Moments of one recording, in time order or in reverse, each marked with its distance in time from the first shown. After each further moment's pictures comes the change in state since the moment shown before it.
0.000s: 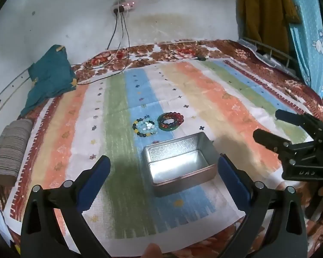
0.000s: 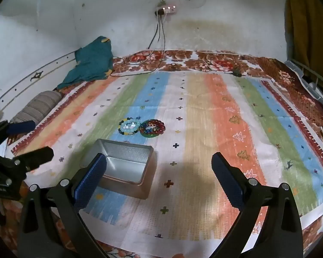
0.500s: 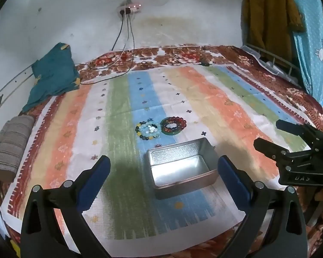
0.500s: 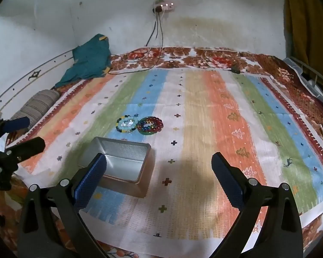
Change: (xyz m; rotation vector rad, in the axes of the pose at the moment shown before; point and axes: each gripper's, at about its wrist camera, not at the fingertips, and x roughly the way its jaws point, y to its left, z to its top) left arm 0.000 0.003 0.003 -0.008 0.001 0.021; right arm 0.006 -0.007 -0.003 0.021 0.018 0.006
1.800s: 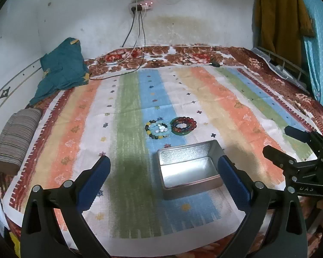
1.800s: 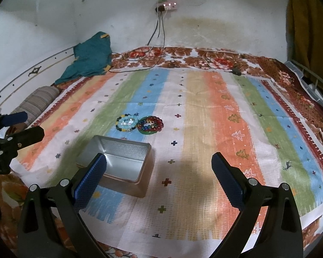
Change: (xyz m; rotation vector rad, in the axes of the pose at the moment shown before) left arm 0.003 0.006 0.000 -0.037 0.012 0.057; right arm 0.001 0.011 0.002 -0.023 0.005 -0.012
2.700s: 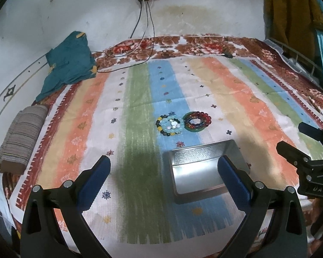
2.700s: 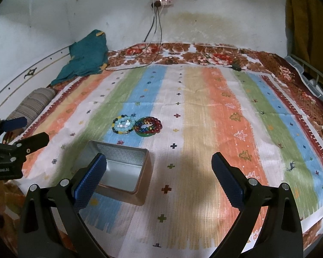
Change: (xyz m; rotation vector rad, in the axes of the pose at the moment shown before) left arm 0.030 0.009 0.017 -0.011 0.074 0.076; right arm 0.019 -0.004 0.015 0.023 0.037 -0.004
